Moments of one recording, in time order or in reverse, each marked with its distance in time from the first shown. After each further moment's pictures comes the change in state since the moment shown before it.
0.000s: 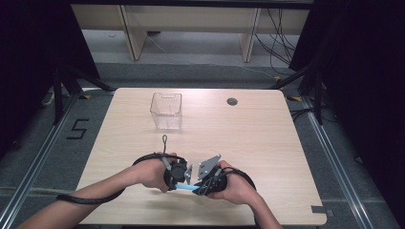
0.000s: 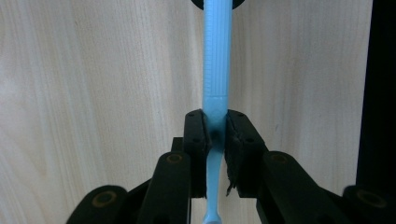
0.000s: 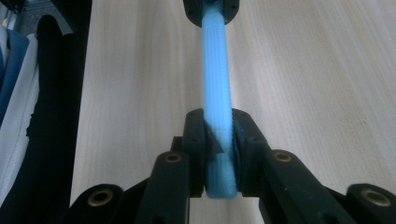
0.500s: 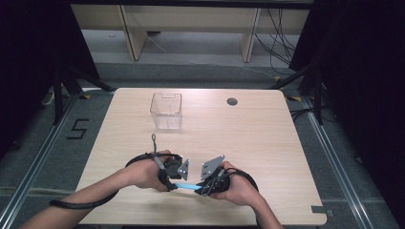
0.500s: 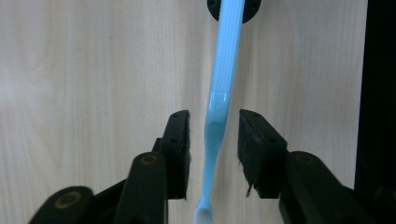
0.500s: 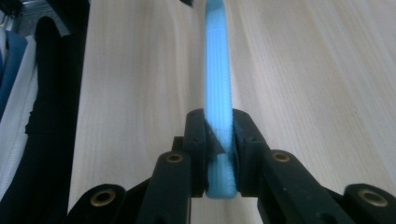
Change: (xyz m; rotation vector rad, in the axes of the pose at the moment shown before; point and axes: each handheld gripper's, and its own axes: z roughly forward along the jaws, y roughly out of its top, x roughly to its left) left arm -0.004 -0.016 -0.016 -0.159 0.075 -0.099; right arm 0.001 -0.009 -0.006 -0.022 -0.028 0.037
